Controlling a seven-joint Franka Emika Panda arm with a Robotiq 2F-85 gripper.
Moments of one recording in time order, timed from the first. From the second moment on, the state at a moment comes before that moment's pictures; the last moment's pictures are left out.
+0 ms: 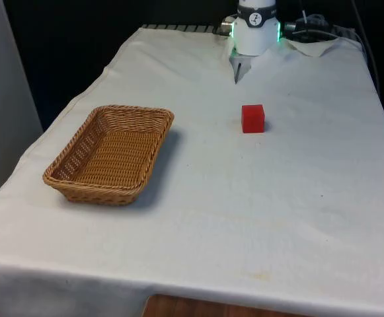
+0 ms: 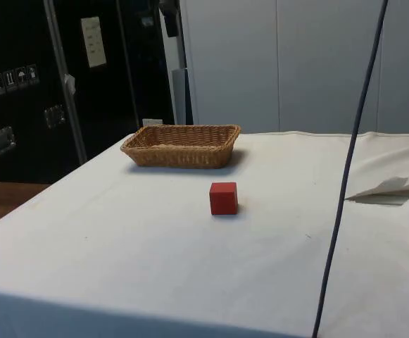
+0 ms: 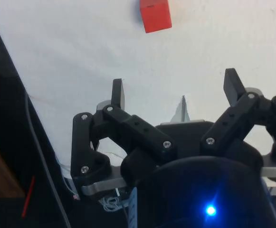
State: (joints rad) arm 0.26 0.05 -0.27 -1.86 0.04 1.83 -0.05
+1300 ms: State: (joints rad) arm 0.26 -0.07 -0.21 -1.99 -0.01 1.89 -0.06
